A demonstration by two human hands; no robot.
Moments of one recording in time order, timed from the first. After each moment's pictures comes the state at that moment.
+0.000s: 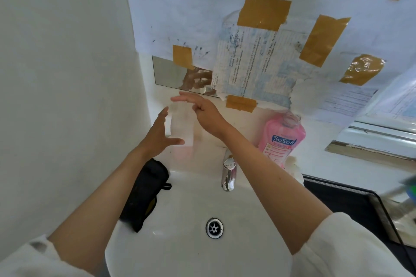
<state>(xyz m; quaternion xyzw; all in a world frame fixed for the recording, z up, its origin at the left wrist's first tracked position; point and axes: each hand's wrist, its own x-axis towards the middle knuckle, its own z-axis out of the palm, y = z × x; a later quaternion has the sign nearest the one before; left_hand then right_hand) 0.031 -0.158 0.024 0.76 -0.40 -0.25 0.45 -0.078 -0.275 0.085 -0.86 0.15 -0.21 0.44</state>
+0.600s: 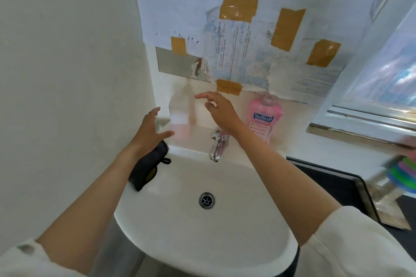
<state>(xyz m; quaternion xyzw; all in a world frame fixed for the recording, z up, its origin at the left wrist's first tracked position) -0.051 -0.086 0.042 0.80 -0.35 -0.17 0.46 -0.180 -0.255 0.090 -0.86 0.18 -0.24 0.42</state>
